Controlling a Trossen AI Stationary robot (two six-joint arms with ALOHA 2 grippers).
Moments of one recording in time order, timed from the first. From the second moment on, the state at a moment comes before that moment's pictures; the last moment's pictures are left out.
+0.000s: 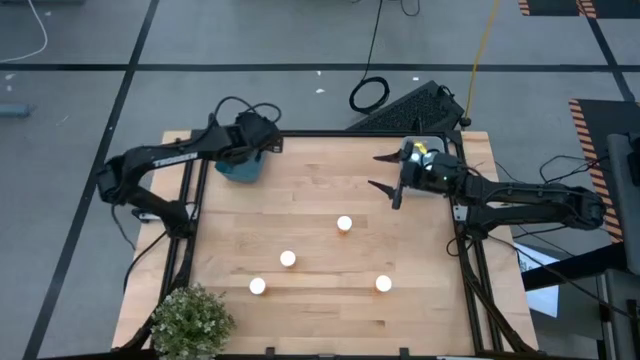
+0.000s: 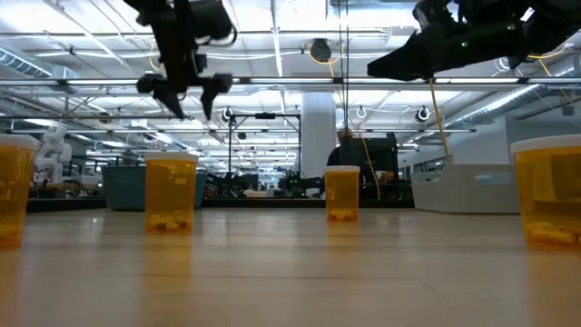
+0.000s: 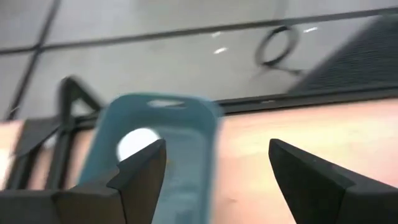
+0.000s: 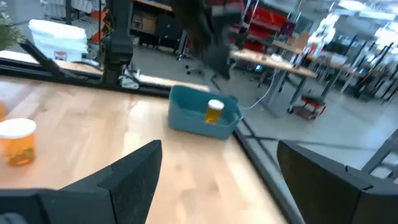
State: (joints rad) left arm 0.48 1.43 1.16 -0.77 -0.67 -0.79; right arm -0.32 0.91 0.42 0.39 -0.06 -0.27
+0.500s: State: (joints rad) left arm 0.11 1.45 1.35 -0.64 -0.59 -0.43; right arm -0.29 0.91 0.42 0.32 -0.06 -0.20
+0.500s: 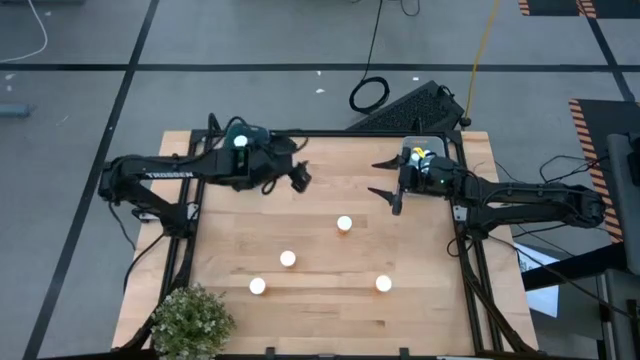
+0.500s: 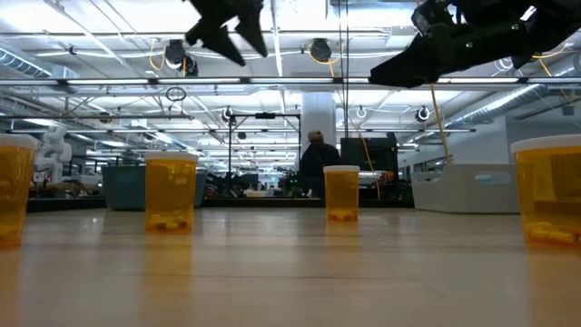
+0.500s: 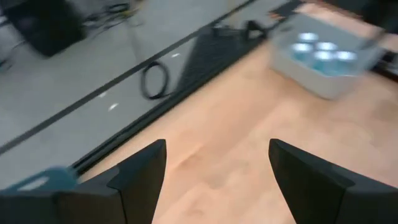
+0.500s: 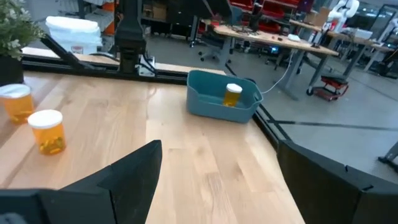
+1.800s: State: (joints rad) left arm -0.03 2.00 1.46 -0.37 -0.11 -0.15; right arm -0.24 0.91 0.42 0.10 -0.05 -0.14
